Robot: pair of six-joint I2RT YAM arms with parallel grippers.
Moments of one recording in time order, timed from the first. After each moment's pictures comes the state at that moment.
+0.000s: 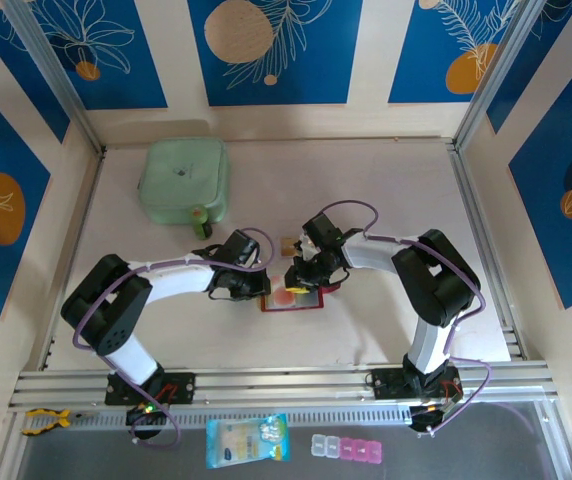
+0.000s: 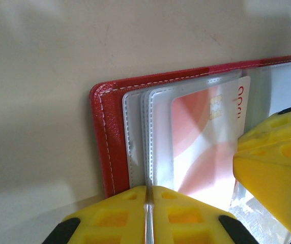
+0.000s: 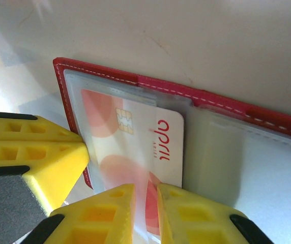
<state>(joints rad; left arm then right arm) -0.68 1.63 0.80 -0.27 0.33 -0.79 0.62 1.79 0.96 -0.41 -0.59 0.65</state>
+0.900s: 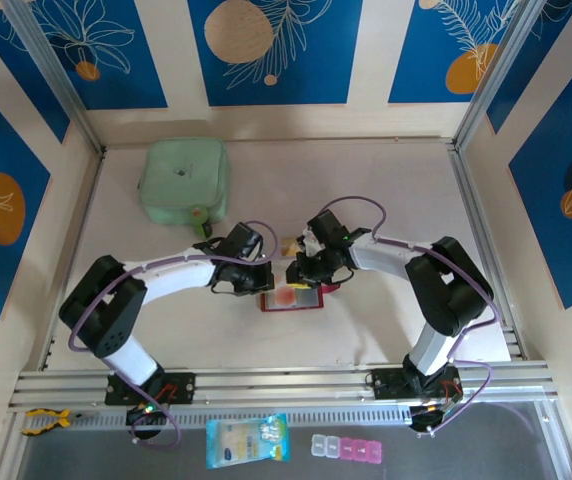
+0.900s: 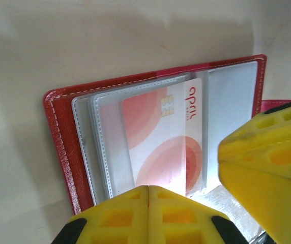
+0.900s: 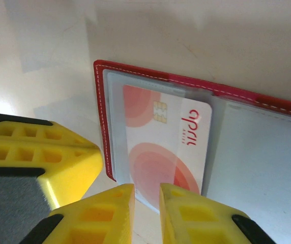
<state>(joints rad) -0.70 1.62 0.88 -0.35 0.36 -0.79 0.60 1.70 0.94 -0.39 -0.60 0.66</state>
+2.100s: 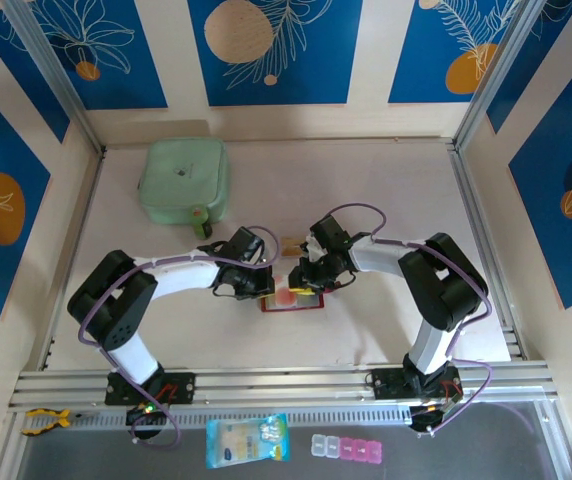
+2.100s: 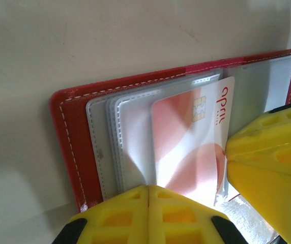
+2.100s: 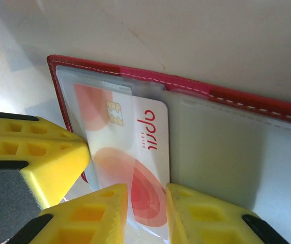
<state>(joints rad) -0.71 1.67 0.85 -0.30 0.37 -0.79 0.59 1.75 0.89 -0.35 -0.61 0.66</state>
